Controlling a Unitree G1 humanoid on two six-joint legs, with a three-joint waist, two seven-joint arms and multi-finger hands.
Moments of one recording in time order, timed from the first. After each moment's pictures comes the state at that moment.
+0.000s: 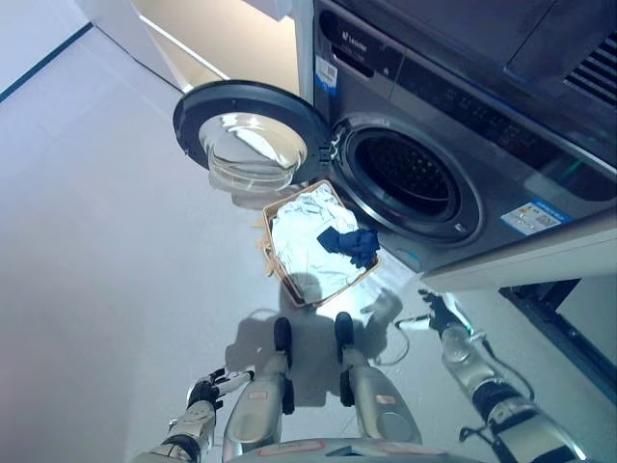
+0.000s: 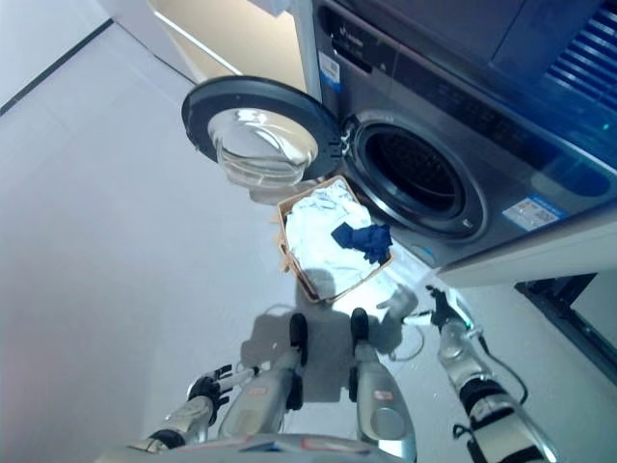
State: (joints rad) left arm -0.13 0.15 -0.14 1.25 -0.28 -0.05 0.17; right arm -0.35 -0.50 0.39 0.97 -0.16 0.02 -0.28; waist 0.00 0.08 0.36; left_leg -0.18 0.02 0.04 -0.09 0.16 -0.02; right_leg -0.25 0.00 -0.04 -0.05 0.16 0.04
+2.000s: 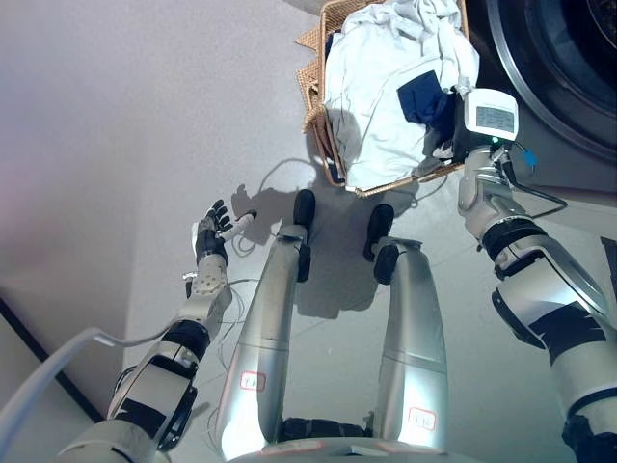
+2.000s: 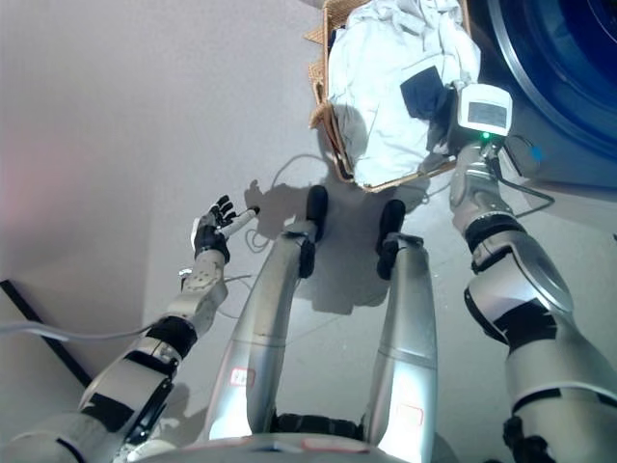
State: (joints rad) left arm -0.53 0.29 -0.30 0.85 -0.56 -0.20 0.38; right arm -1.17 -0.60 0.72 1.28 -0.37 0.05 -0.57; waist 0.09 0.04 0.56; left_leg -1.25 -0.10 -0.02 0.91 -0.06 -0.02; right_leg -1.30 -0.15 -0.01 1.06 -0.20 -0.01
